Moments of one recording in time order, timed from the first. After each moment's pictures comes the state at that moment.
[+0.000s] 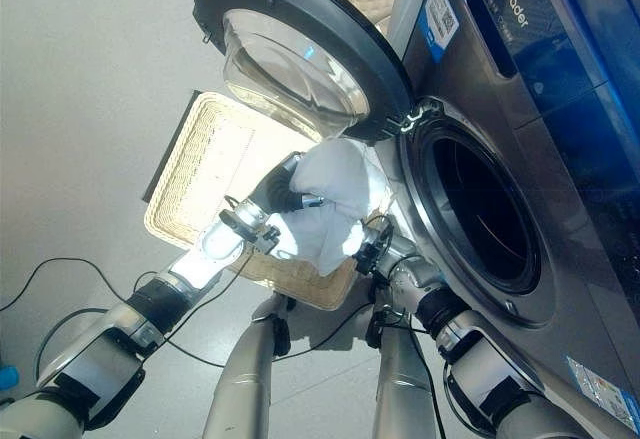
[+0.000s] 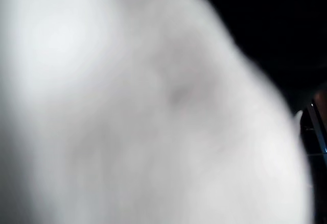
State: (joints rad) left arm -0.85 0.49 -0.65 0.49 -0.20 -0.64 0.02; right arm -0.82 -0.37 0.58 0.67 0.96 -0.17 0.69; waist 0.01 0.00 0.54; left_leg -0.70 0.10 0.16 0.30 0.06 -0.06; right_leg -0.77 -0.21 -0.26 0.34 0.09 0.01
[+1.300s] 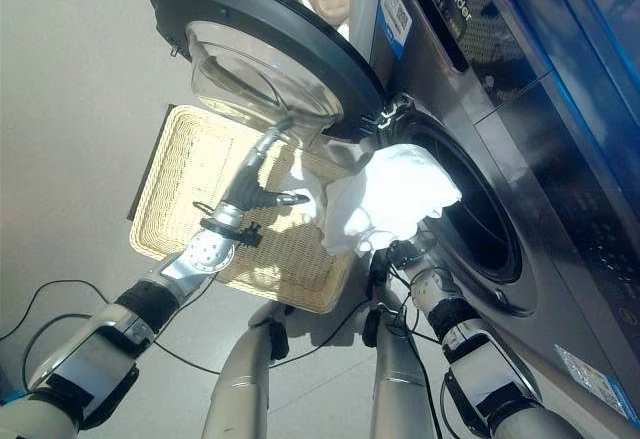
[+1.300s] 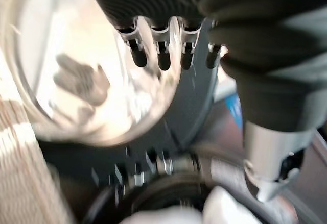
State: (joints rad) left arm -0.82 0.51 -0.54 0.66 0.05 -0.70 0.49; right arm -0.78 -0.33 0.35 0.96 1.25 -0.26 0.65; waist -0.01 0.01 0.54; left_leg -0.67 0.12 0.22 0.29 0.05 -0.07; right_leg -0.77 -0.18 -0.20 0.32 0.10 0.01
